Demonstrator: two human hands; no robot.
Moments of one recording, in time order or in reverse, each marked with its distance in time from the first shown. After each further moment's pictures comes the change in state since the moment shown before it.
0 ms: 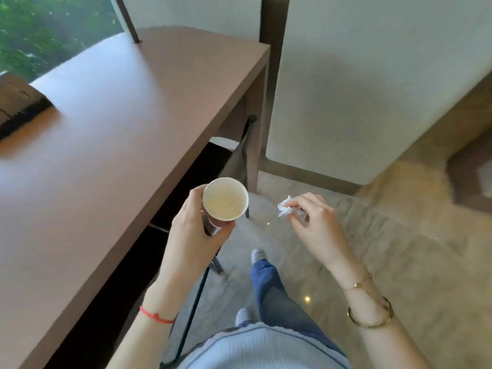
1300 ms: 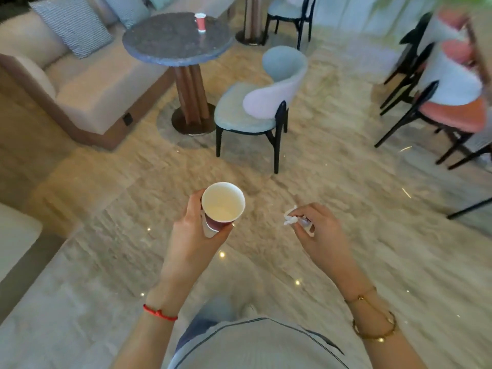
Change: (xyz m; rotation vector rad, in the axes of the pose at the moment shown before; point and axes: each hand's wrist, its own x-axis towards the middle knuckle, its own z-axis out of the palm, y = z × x) left_hand -0.428 0.394 0.328 -0.328 -1.158 0.953; right_hand -0.704 0.039 -0.237 -0.352 0.983 1.275
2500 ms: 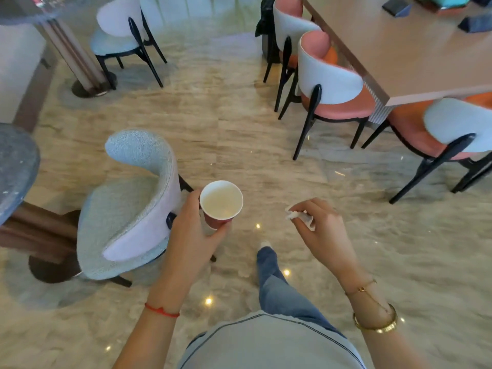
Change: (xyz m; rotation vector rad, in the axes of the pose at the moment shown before) left_hand 0.616 0.195 0.437 -0.136 -0.520 0.353; right_hand 0.486 0.390 -0.150 -0.022 0.354 0.495
